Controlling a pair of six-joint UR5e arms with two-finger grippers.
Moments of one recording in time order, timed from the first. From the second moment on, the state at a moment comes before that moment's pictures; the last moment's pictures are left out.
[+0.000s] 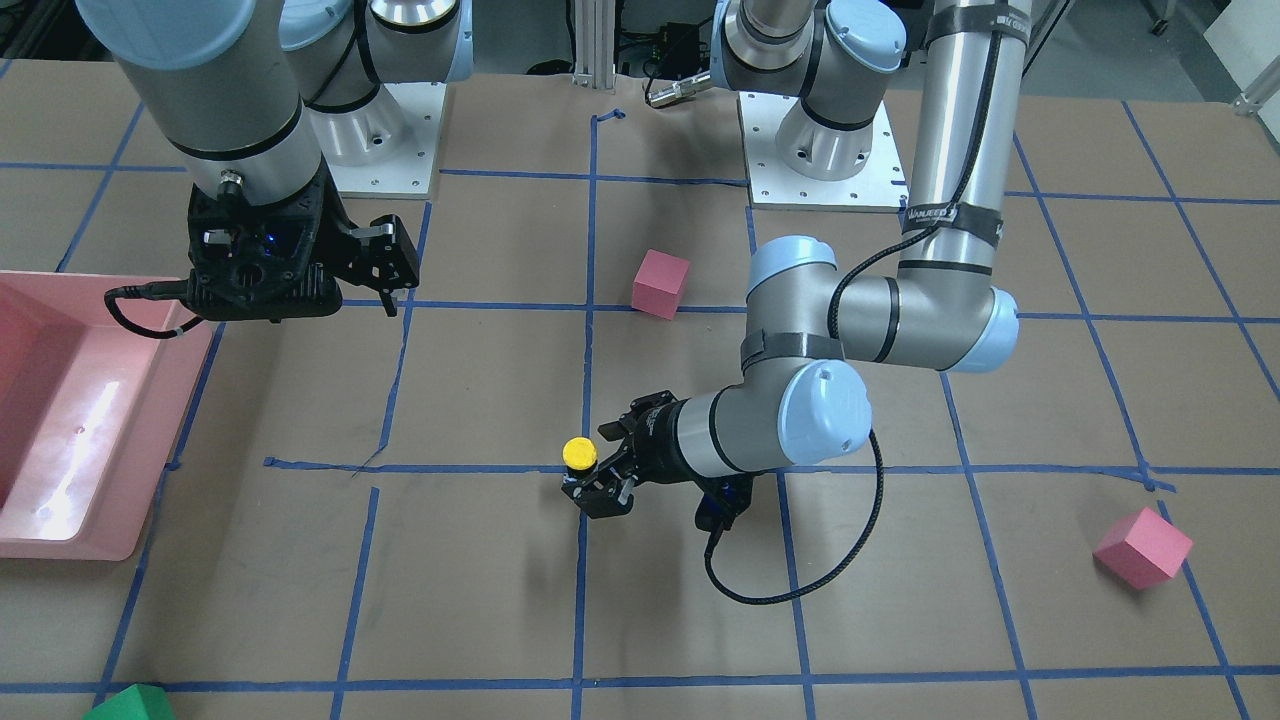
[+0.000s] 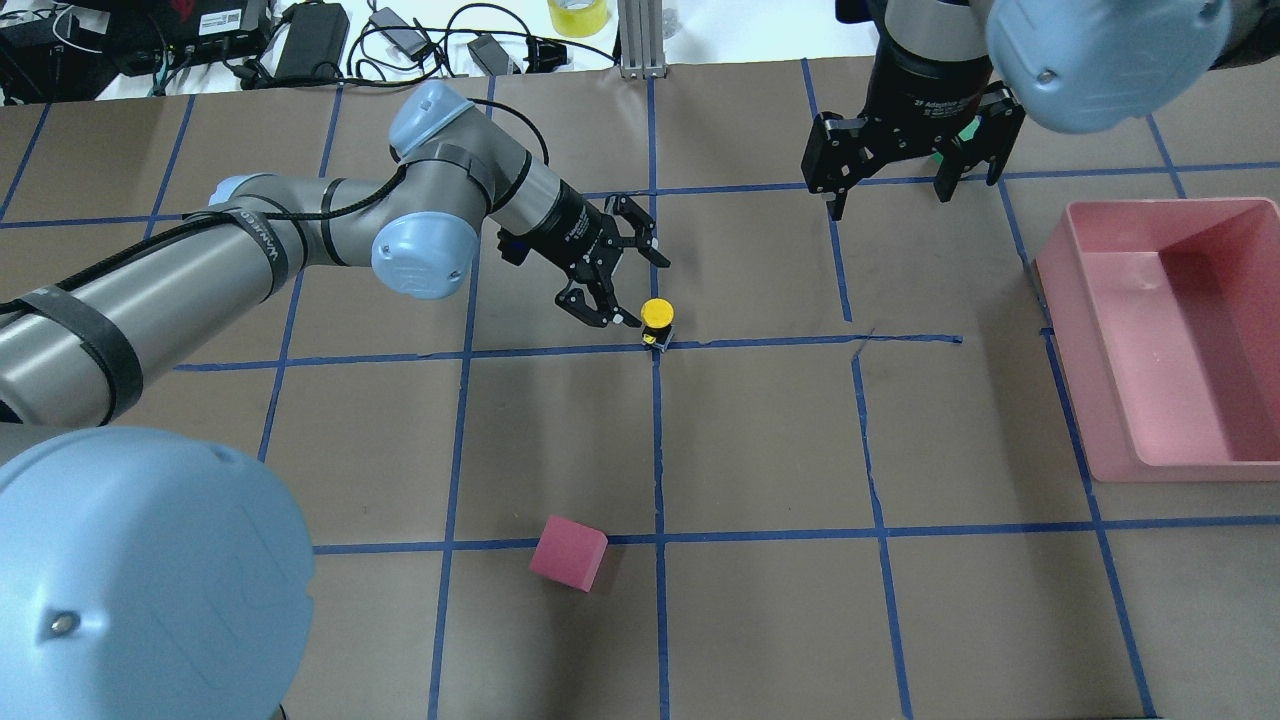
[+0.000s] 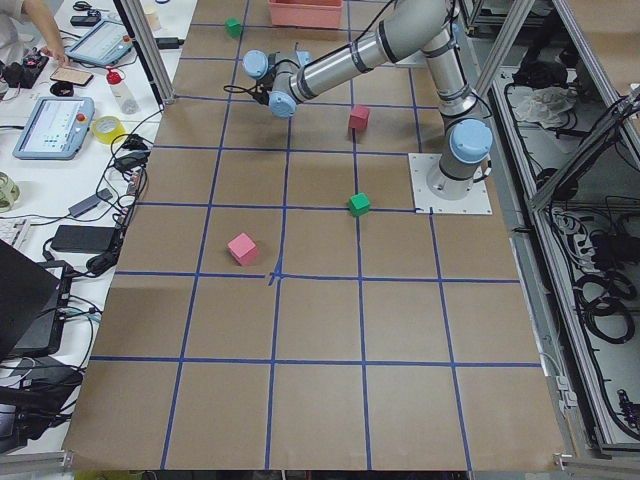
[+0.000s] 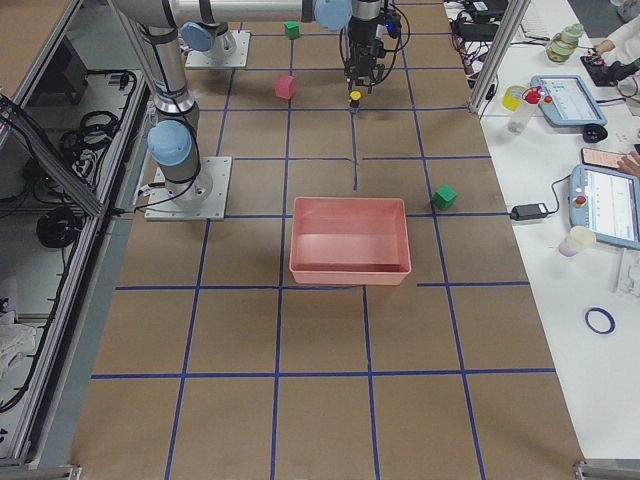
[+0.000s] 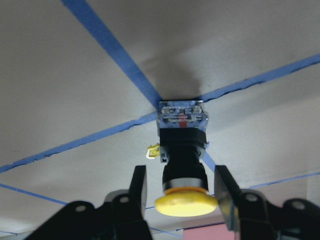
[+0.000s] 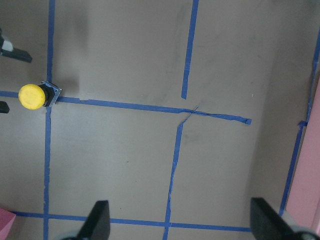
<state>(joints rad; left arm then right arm) -1.69 -2.10 -1.62 -1.07 0.92 -1.13 1.66 -1.43 1.46 -1.58 -1.62 -0.03</state>
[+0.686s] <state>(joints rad) -1.71 -1.77 -1.53 -1.34 1.09 -1.03 1.66 -1.46 1.47 -1.52 -1.62 0.13</state>
